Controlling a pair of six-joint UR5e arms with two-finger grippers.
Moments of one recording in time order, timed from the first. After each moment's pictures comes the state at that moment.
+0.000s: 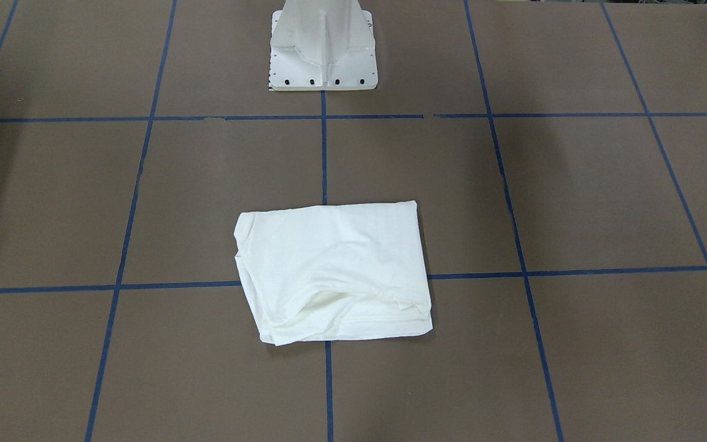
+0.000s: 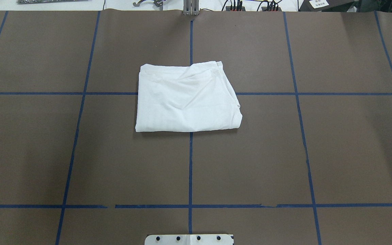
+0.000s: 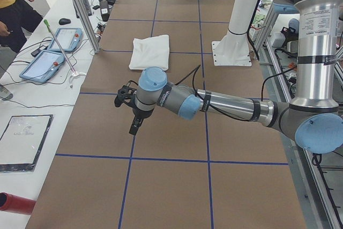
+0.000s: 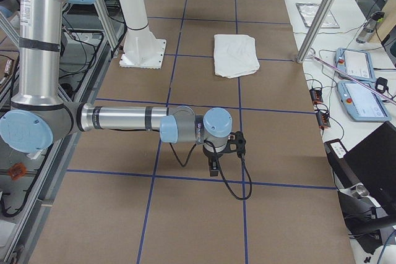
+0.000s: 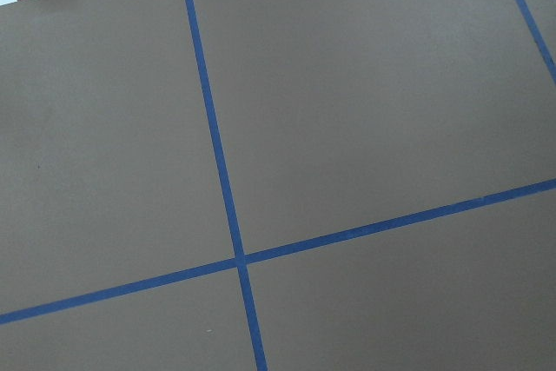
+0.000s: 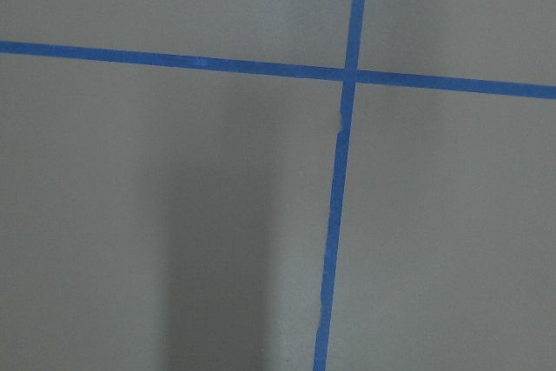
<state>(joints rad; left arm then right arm) -1.53 -1.51 -1.79 -1.92 -2.32 -0.11 1.52 -1.69 1.71 -1.53 2.40 -0.01</state>
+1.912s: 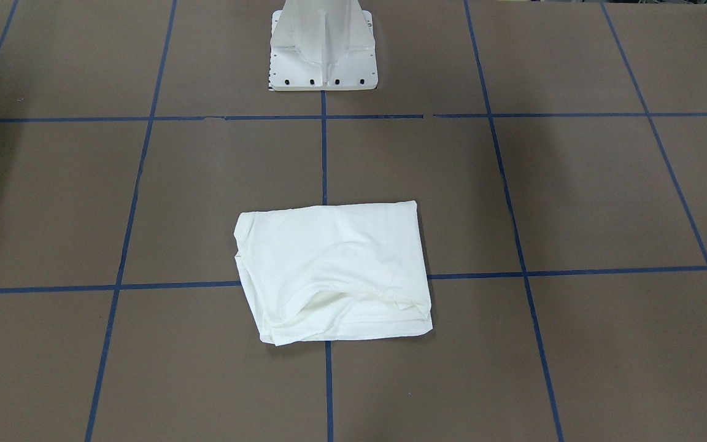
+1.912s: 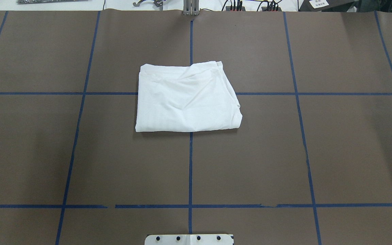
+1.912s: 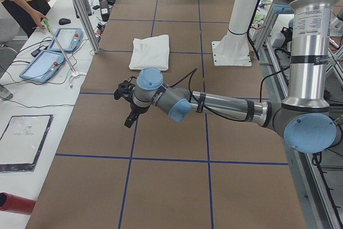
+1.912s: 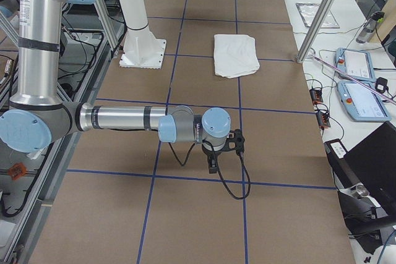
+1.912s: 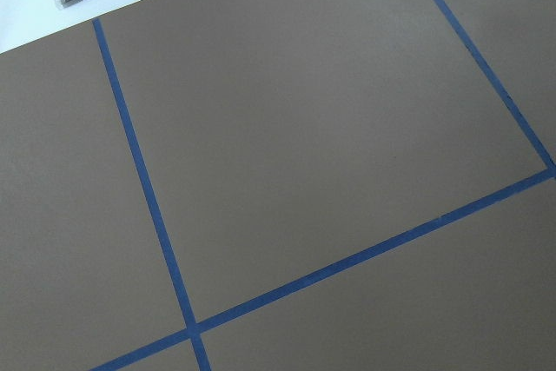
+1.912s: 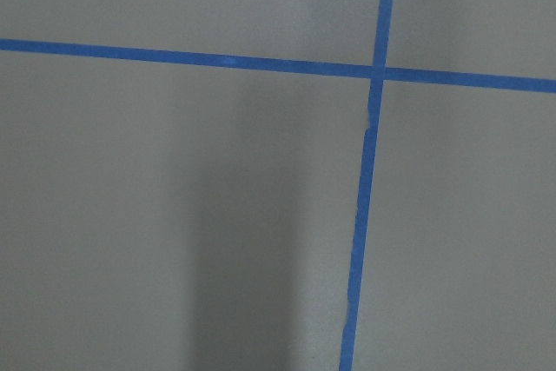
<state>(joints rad) -1.45 -1.54 -1.73 -2.06 -2.32 -0.12 1.52 -1.70 1.72 -1.53 2.45 -0.01</state>
